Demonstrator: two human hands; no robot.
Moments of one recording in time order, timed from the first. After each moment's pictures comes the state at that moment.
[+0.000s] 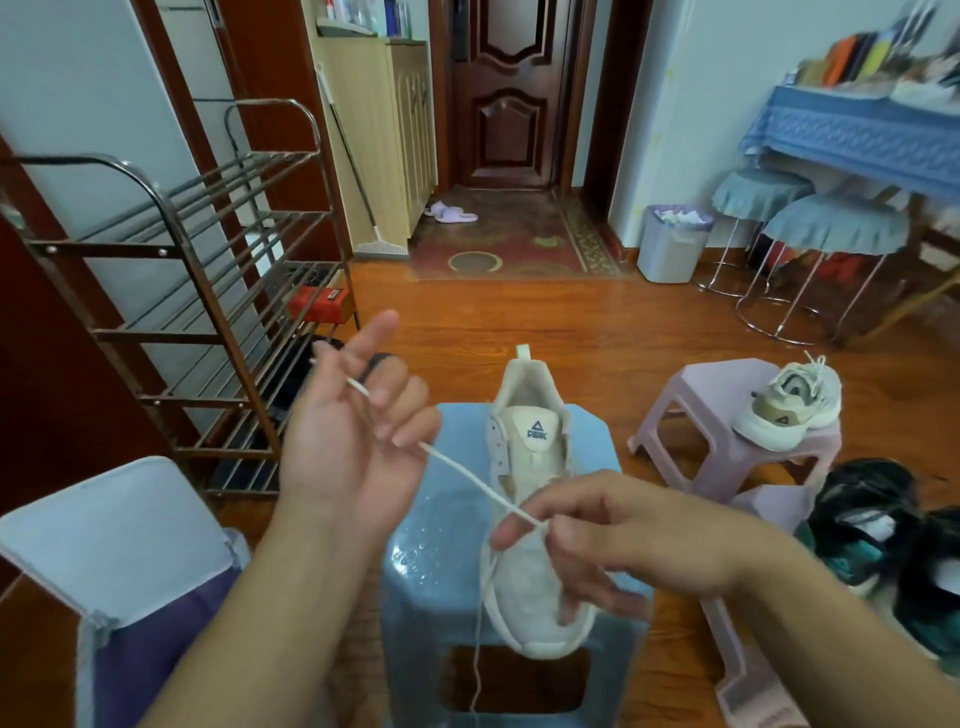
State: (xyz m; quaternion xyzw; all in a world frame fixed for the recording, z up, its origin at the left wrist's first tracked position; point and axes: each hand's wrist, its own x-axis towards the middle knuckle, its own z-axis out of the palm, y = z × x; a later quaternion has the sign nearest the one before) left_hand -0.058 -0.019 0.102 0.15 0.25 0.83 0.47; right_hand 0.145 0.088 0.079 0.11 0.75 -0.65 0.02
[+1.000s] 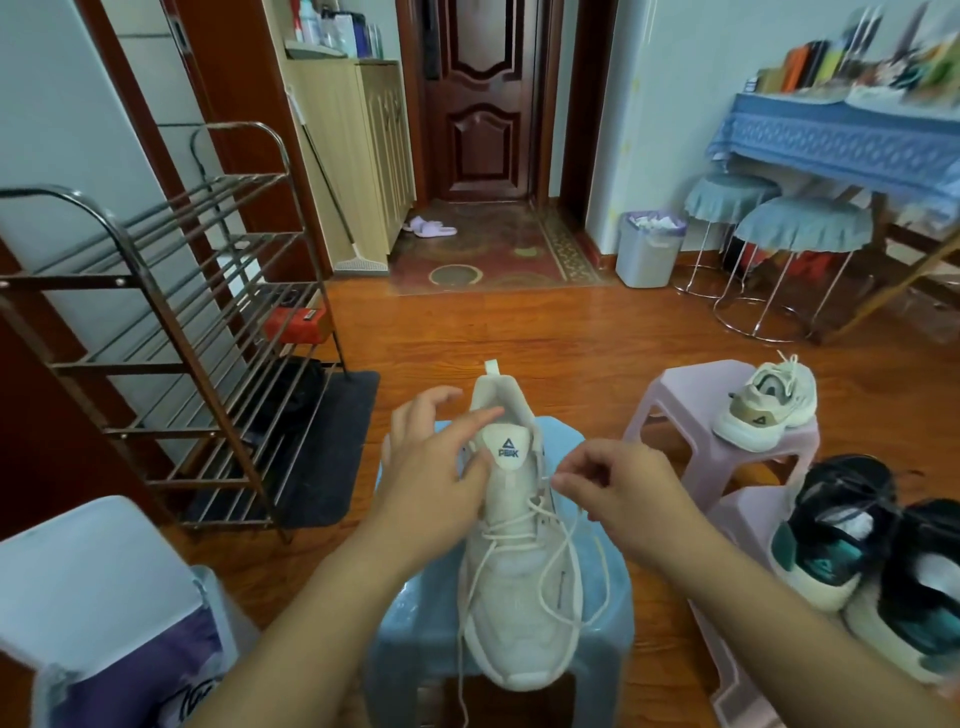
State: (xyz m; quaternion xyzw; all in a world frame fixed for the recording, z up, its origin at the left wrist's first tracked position) left_hand -0.042 0.035 0.037 0.57 0.74 0.36 0.05; right_hand 0.146 0.129 0.040 0.40 0.81 -0.34 -0.24
